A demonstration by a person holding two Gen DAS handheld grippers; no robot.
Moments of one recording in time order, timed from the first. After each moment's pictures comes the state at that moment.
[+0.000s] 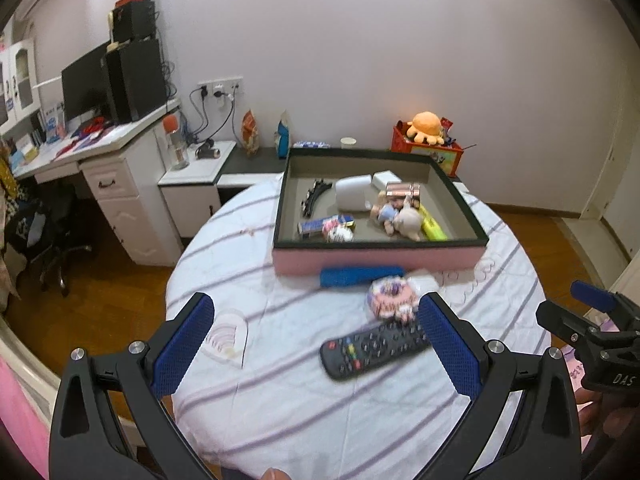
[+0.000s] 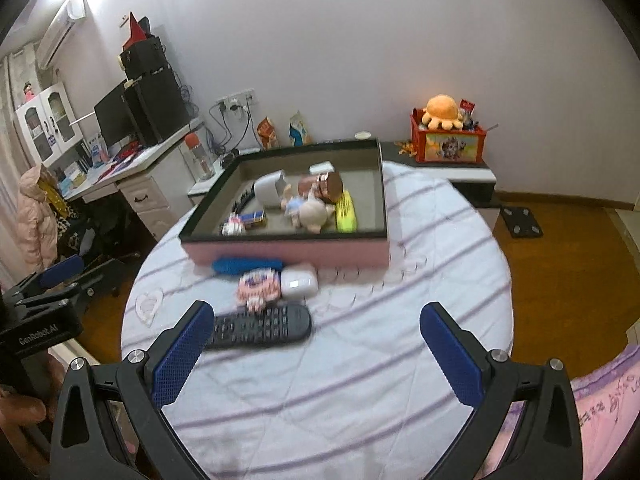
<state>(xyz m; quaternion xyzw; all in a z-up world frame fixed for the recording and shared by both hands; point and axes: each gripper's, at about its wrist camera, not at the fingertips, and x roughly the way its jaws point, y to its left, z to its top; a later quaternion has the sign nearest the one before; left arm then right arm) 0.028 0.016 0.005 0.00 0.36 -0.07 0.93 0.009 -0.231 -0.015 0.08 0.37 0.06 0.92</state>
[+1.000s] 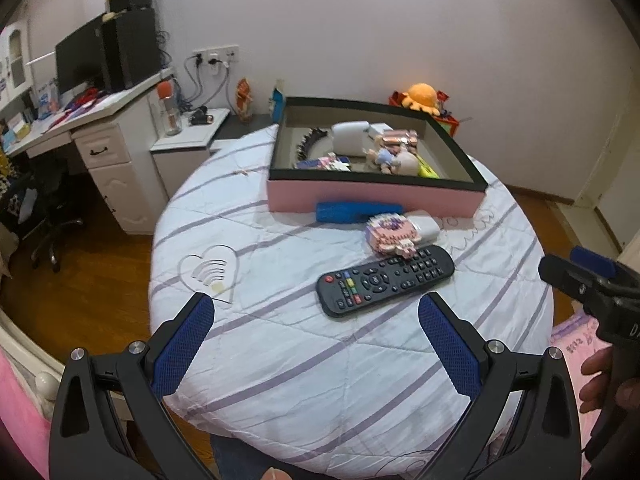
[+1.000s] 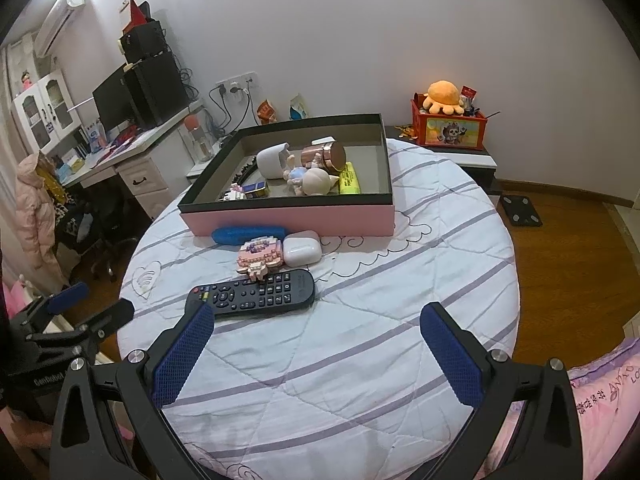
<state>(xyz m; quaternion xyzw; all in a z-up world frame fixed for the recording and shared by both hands) 0.007 0.015 -0.039 0.00 0.41 -0.09 0.91 -0.001 -0.222 -0.031 0.07 0.39 0.05 0.92</state>
